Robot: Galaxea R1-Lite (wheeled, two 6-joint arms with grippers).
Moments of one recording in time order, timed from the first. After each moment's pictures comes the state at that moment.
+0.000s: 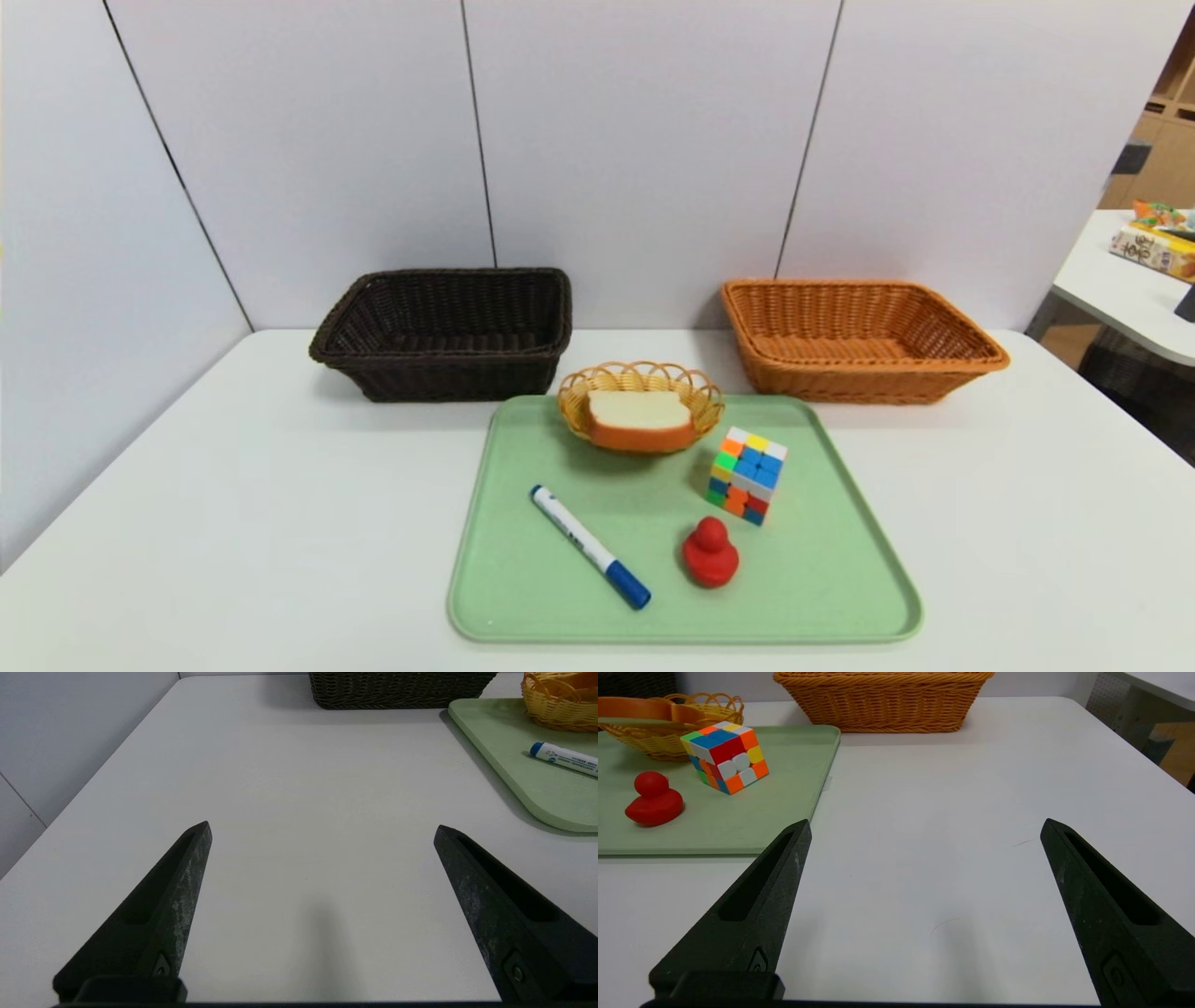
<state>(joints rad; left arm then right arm) 0.00 0.00 0.00 0.00 0.00 -0.02 -0.01 0.00 0.00 0.00 0.00 0.01</state>
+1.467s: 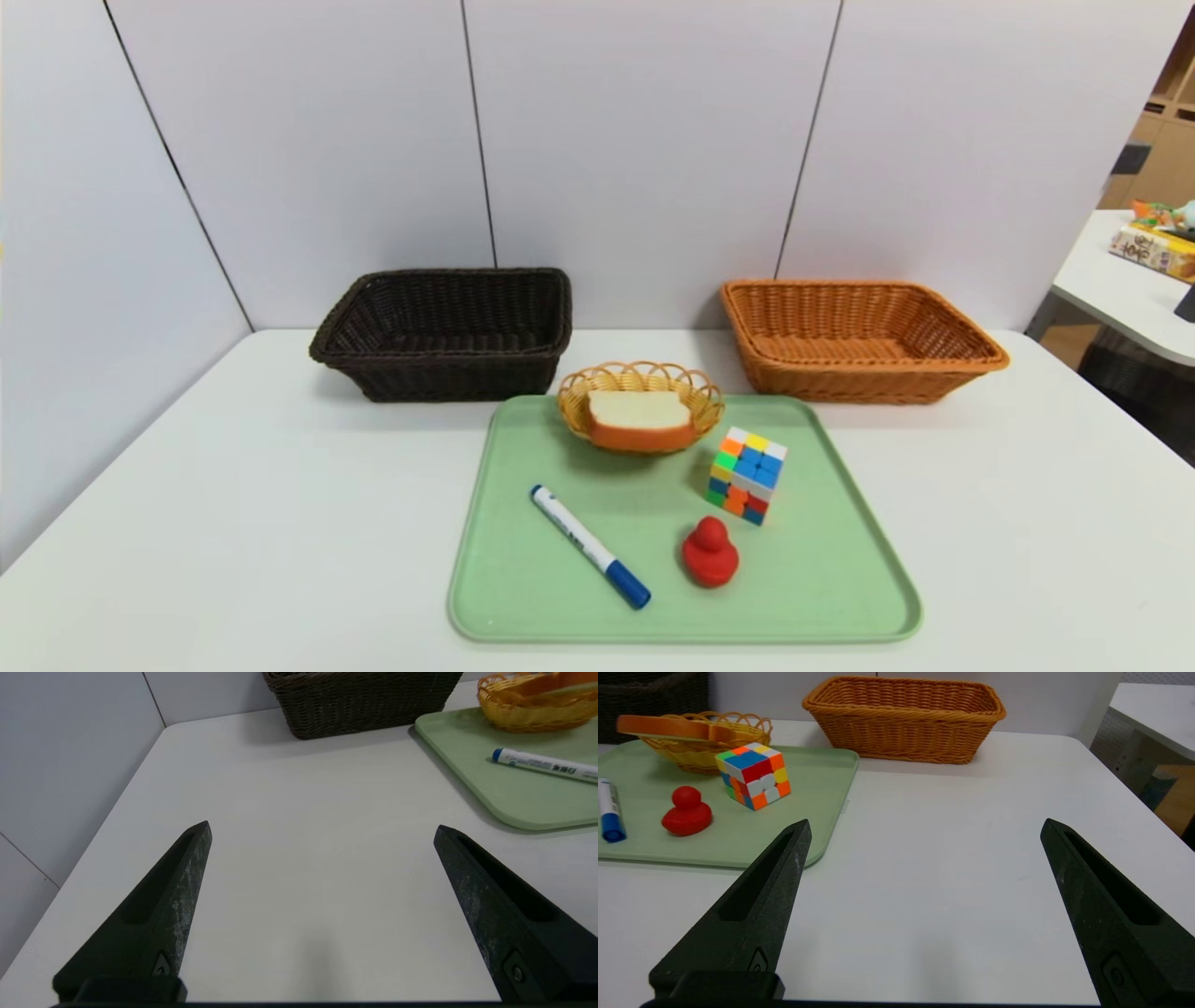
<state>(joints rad) 0.00 0.04 -0.13 0.04 -0.10 0.09 -0.01 0.03 -0.11 0.03 0.06 -0.04</state>
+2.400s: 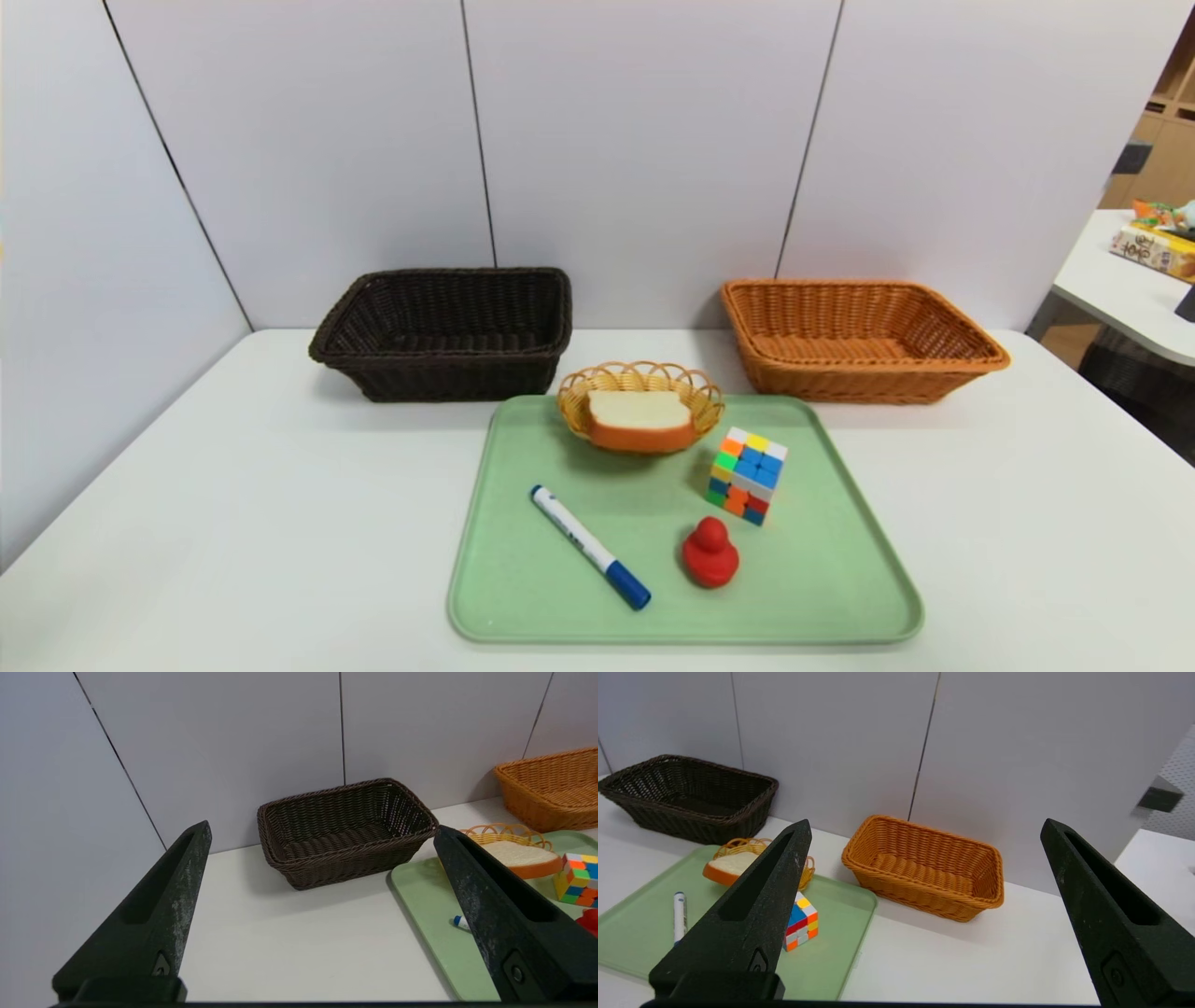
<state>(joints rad) 0.00 0.72 -0.84 0.01 -0.18 0.12 -0.01 0.67 -0.88 0.07 0.23 -0.15</state>
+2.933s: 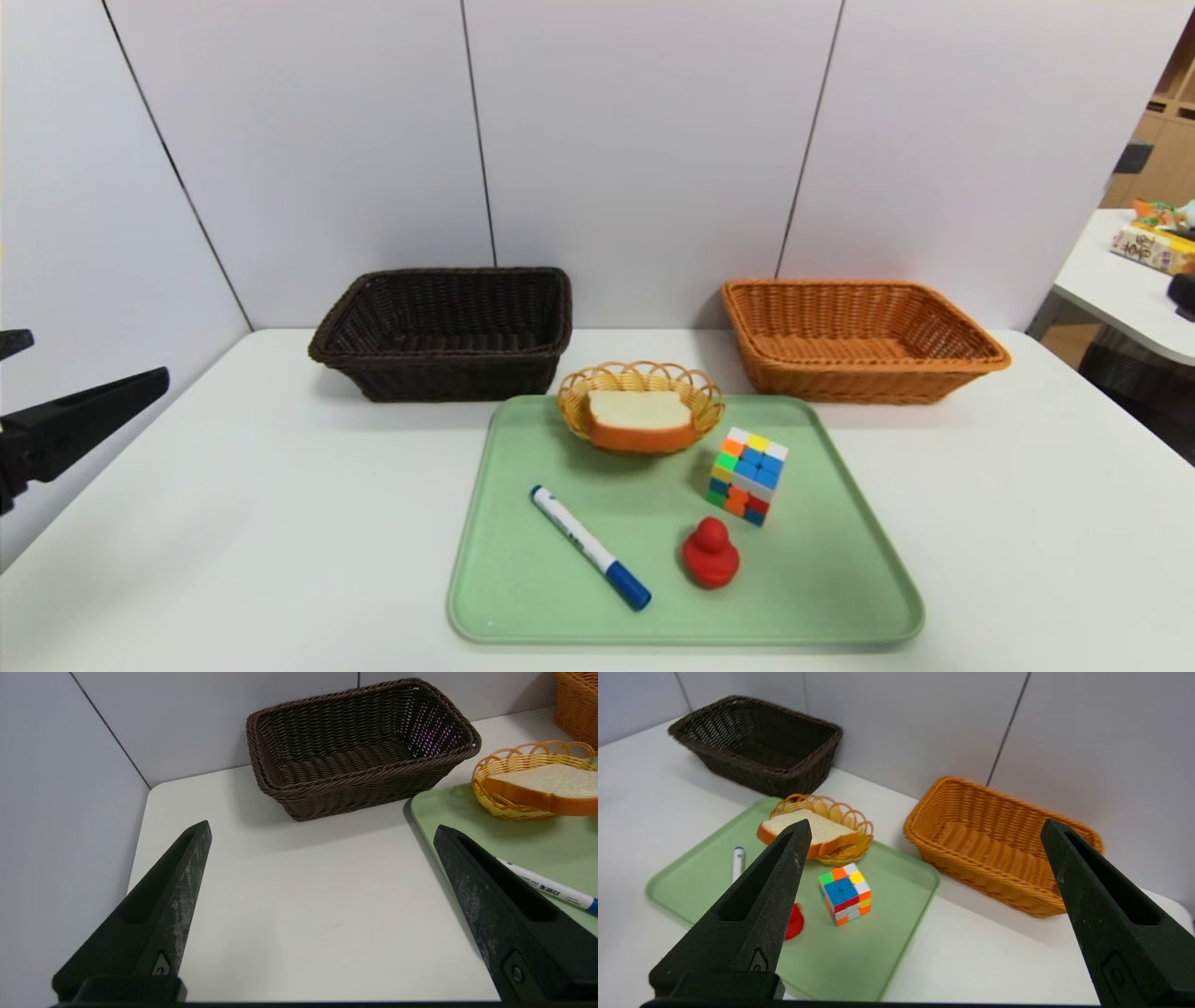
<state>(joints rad) -0.01 0.90 -0.70 -0.06 -0.14 0.12 0.17 0.93 -0.89 0.04 0.26 -0.15</state>
